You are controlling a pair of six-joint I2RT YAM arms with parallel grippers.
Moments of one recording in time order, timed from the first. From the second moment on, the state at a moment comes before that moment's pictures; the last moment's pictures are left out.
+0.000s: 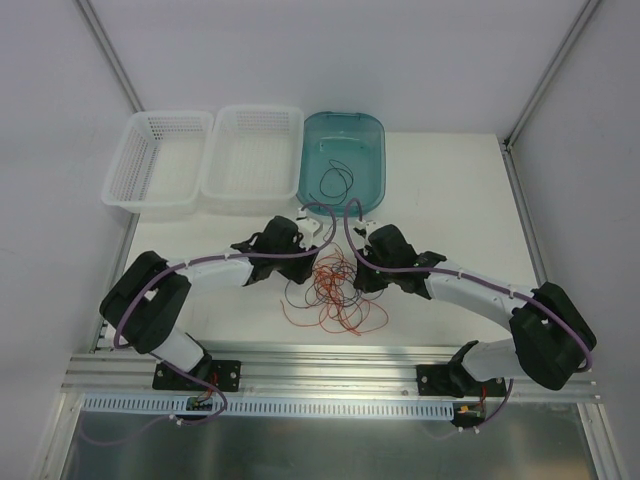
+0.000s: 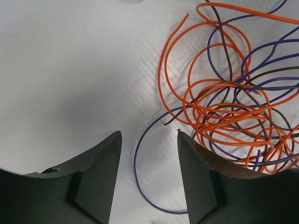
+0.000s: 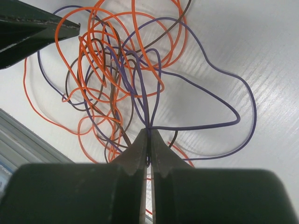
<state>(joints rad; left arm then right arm) -0.67 1.53 0.73 -0.02 0.09 -0.08 0.75 1.35 0.72 -0.25 -0.11 0.39</state>
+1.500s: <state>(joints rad) -0.44 1.03 0.58 -0.35 -0.38 -0.52 0.59 1.19 0.61 -0.36 0.15 0.48</state>
